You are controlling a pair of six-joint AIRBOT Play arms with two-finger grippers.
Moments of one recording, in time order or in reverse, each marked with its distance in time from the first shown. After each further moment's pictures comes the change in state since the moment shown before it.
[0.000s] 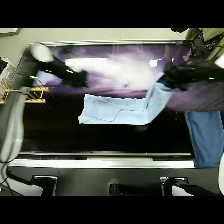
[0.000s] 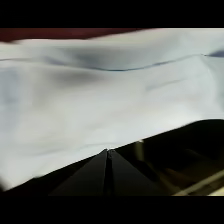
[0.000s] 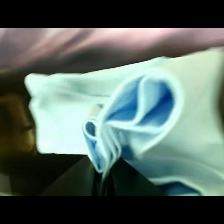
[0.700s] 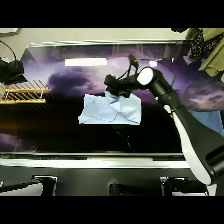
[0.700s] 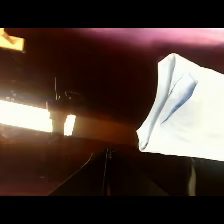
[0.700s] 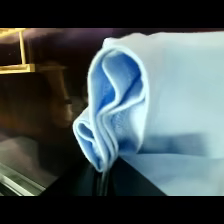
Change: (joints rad) left arm 0.336 0.280 -0.066 0.193 -0.150 0.042; right arm 0.469 -0.236 0.000 0.034 -0.406 0.175
